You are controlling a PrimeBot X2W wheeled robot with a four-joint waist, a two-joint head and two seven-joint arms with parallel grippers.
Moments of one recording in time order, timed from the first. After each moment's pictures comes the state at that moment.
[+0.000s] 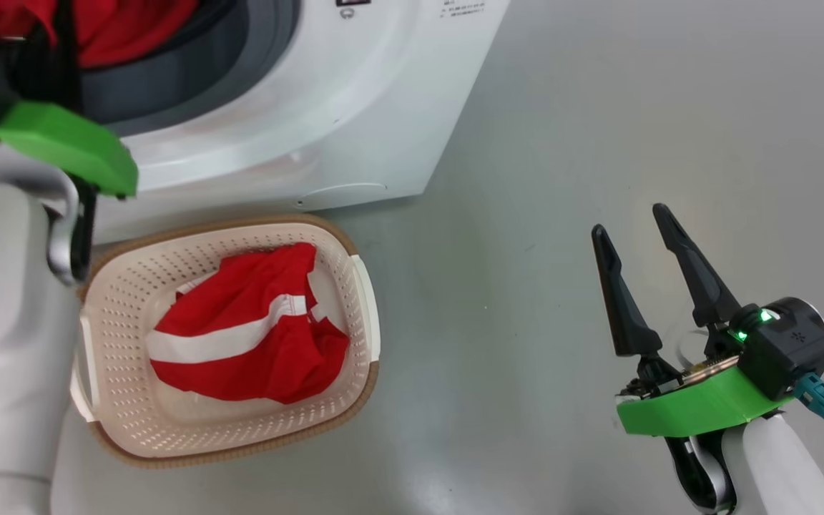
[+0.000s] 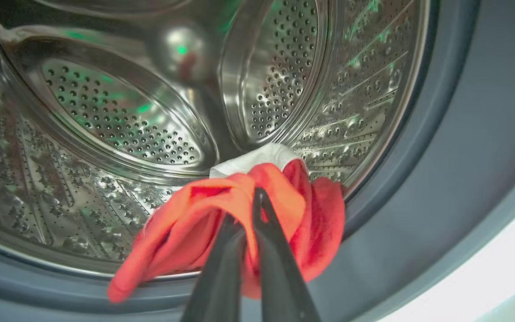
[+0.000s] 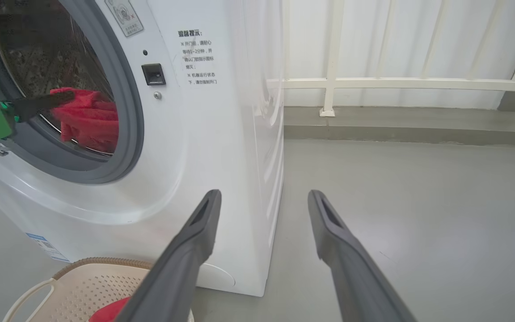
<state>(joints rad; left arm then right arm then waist) -1.06 0.23 -0.18 0.86 -0.25 -0.04 -0.25 -0.20 -0.04 0.10 0.03 0.24 0.12 -0.26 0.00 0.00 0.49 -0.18</state>
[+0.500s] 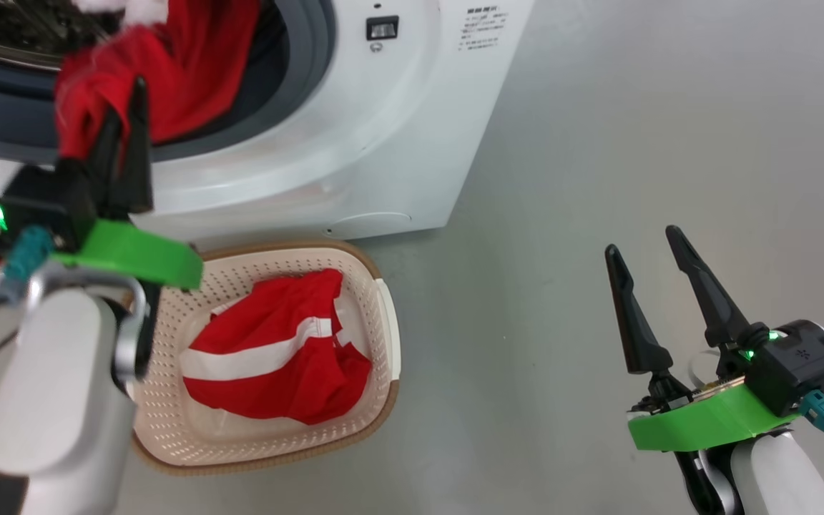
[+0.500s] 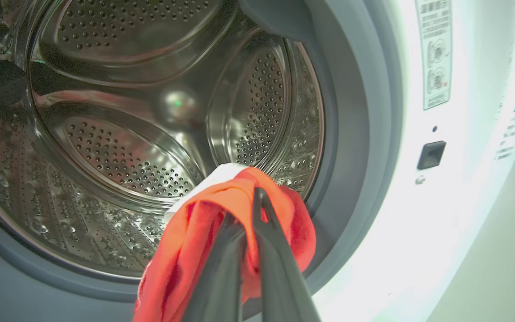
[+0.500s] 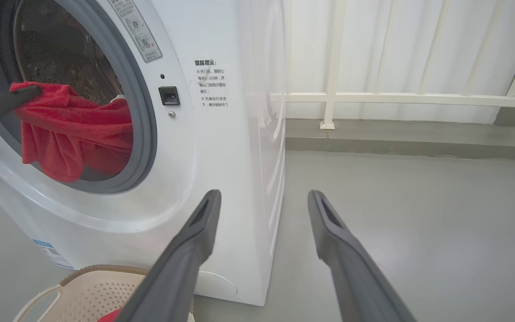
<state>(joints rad) -0.75 0.22 -0.19 0.46 -0.23 0.03 -0.25 -0.15 -0.04 0.07 0.03 0.22 0.12 -0.26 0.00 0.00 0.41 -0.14</state>
